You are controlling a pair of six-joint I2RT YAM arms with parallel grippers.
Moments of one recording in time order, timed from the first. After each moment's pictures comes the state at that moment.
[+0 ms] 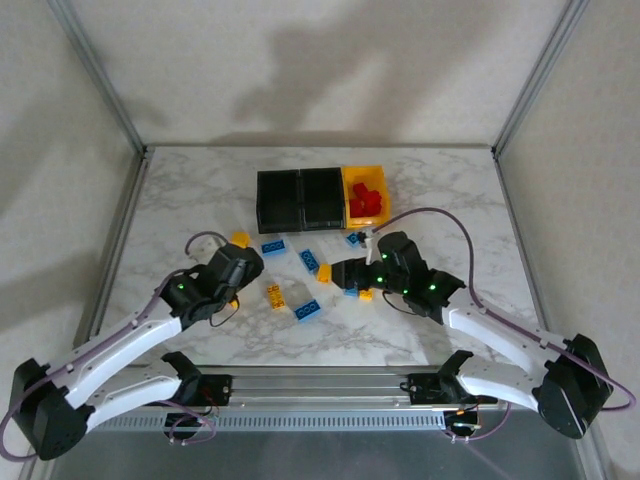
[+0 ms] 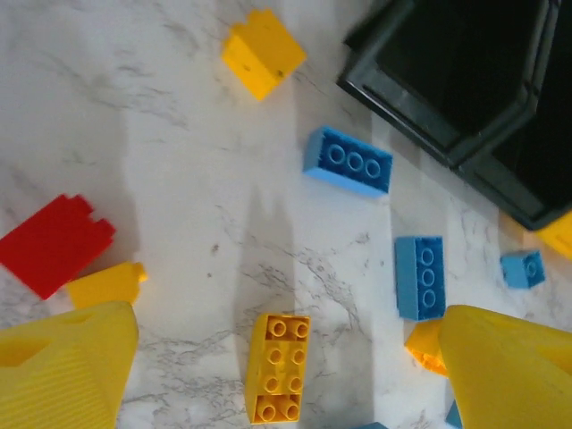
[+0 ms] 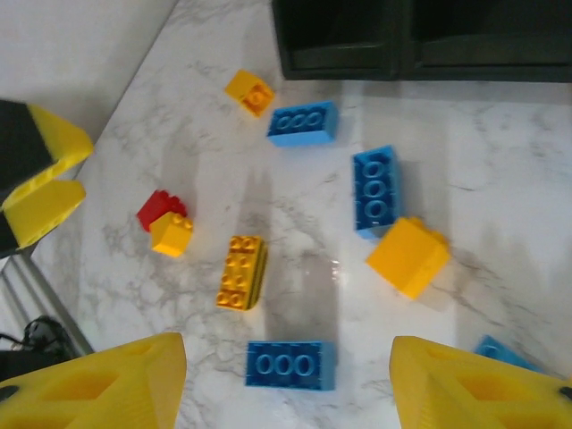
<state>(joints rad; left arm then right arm) -0.65 0.93 0.70 -0.67 -0.43 -1.25 0.80 1.09 0.70 -0.18 -0.20 0.53</state>
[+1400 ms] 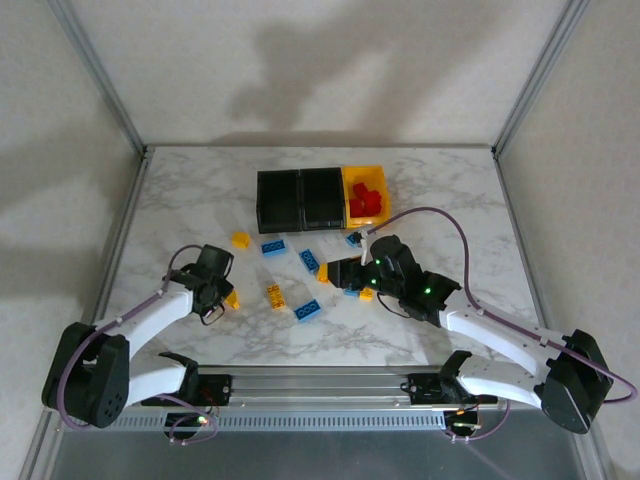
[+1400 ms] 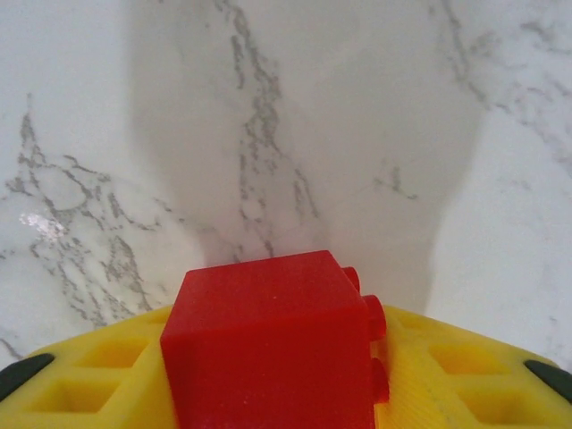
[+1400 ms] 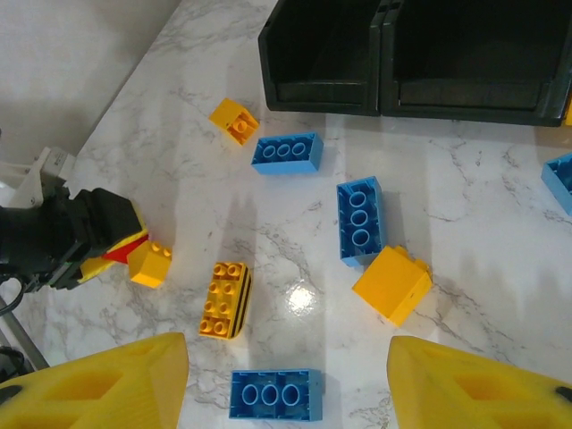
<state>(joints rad) -0.27 1.19 0.53 -0.57 -0.22 -1.21 0.85 1.08 0.70 -0.16 -0.05 0.53</state>
